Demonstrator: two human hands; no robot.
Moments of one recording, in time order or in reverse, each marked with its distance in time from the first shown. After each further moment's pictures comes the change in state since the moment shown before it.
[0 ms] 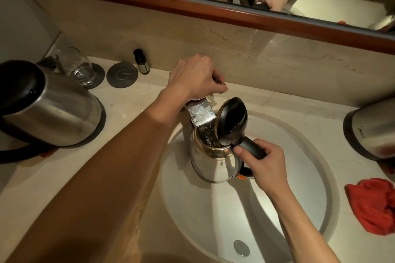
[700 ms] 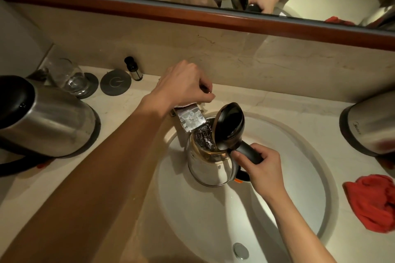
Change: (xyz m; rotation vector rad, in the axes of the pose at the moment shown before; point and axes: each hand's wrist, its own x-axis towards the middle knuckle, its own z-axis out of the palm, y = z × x) left_hand -0.003 -0.006 -0.001 -0.032 -0.064 0.077; right_hand -0.003 0.008 -0.005 0.048 0.011 0.038
